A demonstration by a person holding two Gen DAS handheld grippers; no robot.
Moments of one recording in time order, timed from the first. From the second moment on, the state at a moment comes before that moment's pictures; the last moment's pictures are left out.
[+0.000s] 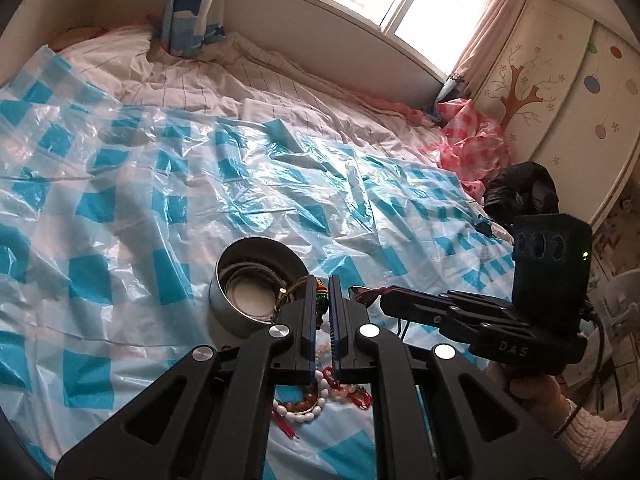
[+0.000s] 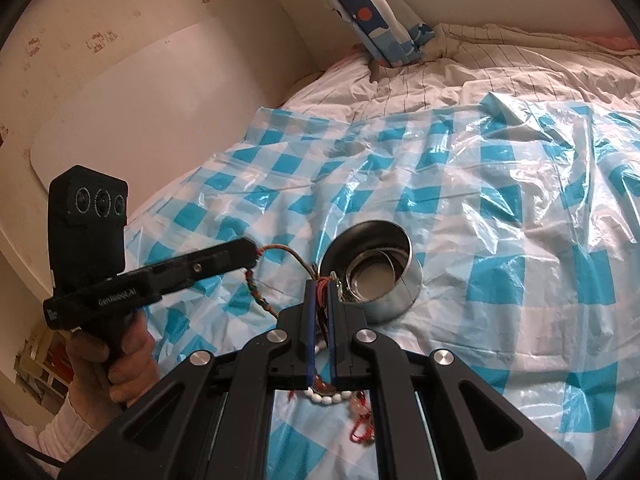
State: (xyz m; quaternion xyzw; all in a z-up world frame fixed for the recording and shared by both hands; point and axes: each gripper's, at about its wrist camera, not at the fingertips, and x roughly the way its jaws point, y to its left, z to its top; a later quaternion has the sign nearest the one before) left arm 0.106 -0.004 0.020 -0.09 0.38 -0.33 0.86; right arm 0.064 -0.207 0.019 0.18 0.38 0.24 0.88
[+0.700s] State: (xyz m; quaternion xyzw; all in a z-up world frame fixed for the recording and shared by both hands) left arm 0.128 -0.028 0.029 -0.05 0.36 -0.31 0.88; right arm 0.099 -0.200 0.017 0.20 0.35 0.24 0.88
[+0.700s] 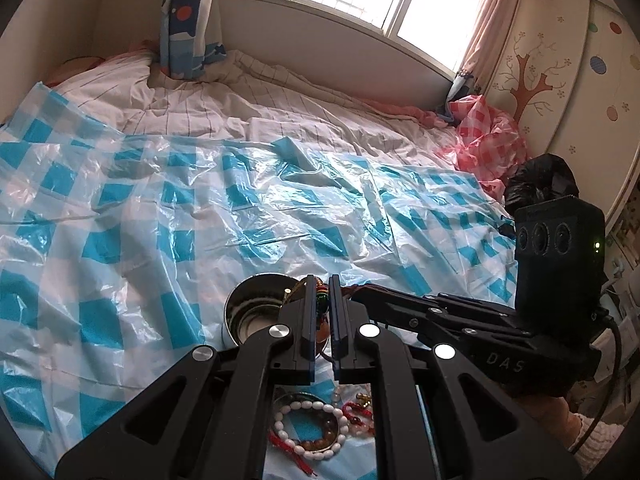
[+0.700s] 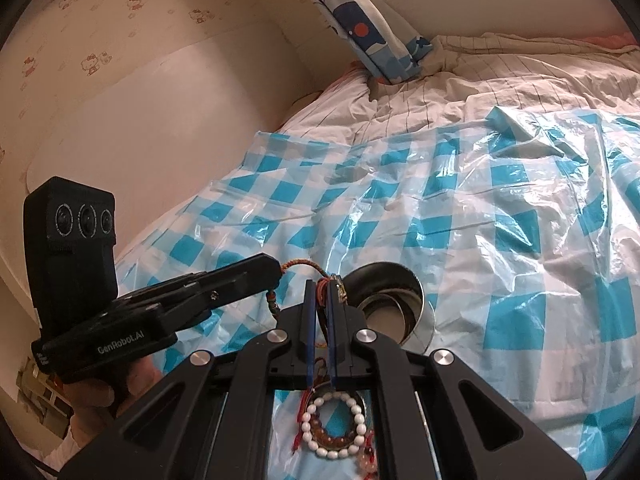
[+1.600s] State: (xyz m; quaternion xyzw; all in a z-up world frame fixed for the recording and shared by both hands) left arm 0.177 -0.021 -0.016 -0.14 0.42 -0.27 0.85; right arm 0.137 -0.199 -0.003 0.22 0.34 0.22 0.89
